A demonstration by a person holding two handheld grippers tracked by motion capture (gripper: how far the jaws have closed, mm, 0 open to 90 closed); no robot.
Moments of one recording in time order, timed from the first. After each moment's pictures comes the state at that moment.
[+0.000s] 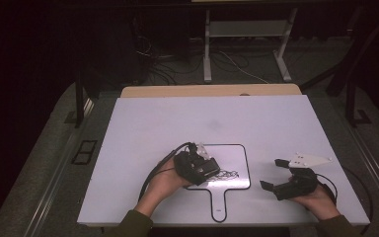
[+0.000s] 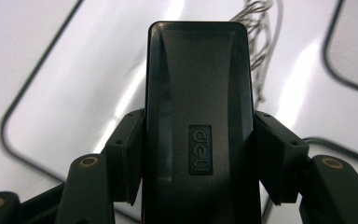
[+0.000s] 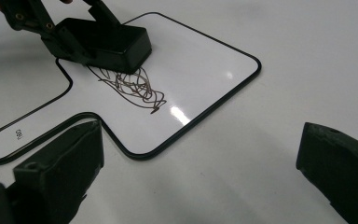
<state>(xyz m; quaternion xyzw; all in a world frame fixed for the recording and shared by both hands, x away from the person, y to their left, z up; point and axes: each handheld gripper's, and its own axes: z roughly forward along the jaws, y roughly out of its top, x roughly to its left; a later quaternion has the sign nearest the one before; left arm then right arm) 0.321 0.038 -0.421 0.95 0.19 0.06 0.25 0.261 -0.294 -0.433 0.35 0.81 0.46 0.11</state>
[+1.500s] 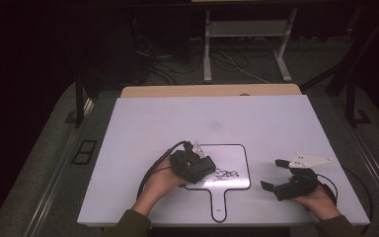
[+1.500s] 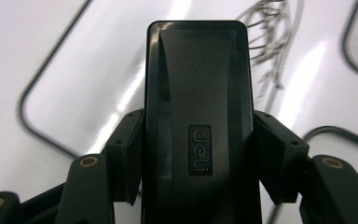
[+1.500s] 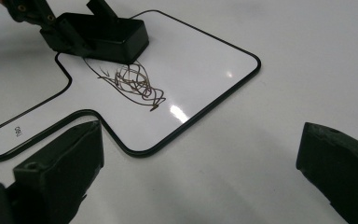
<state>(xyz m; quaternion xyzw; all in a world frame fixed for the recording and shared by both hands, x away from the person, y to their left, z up) 0.330 0.055 -0.421 0.94 0.22 0.07 0.24 0.261 -0.295 -0.433 0.35 0.81 0.46 0.11</state>
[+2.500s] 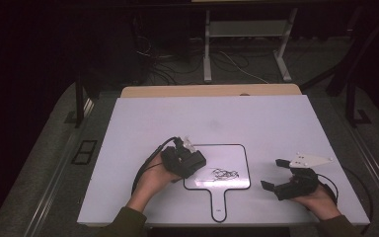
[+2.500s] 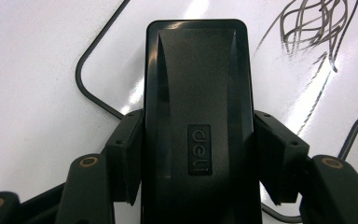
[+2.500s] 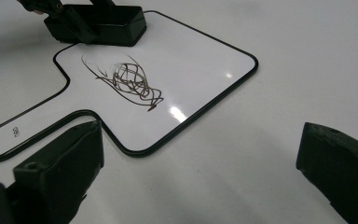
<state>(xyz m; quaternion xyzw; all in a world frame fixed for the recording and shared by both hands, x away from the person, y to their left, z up) 0.337 0.072 -0.420 0.94 0.25 0.08 0.23 0.261 -0.296 -0.433 0.35 0.81 0.46 0.11</state>
